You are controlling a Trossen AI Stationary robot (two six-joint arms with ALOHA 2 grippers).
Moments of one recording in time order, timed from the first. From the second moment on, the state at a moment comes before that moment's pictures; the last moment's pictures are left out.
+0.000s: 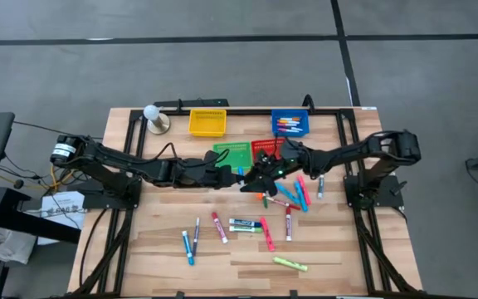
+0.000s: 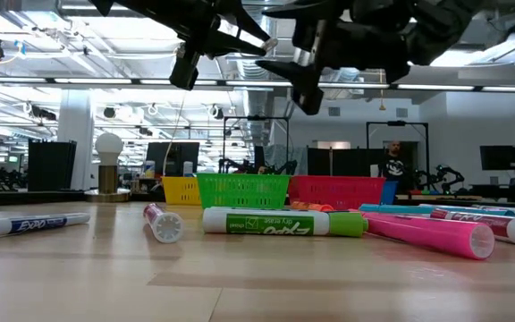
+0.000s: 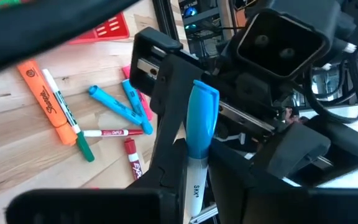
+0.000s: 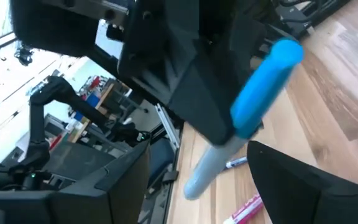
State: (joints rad) left arm -0.16 1.43 0.87 0.24 -0.27 -1.31; right arm -0.08 1.59 0.77 0.68 -0.50 0.73
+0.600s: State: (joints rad) left arm -0.16 1.43 0.87 0.22 -0.27 -1.31; right arm -0.08 1.64 0.80 0.68 -0.50 0.74
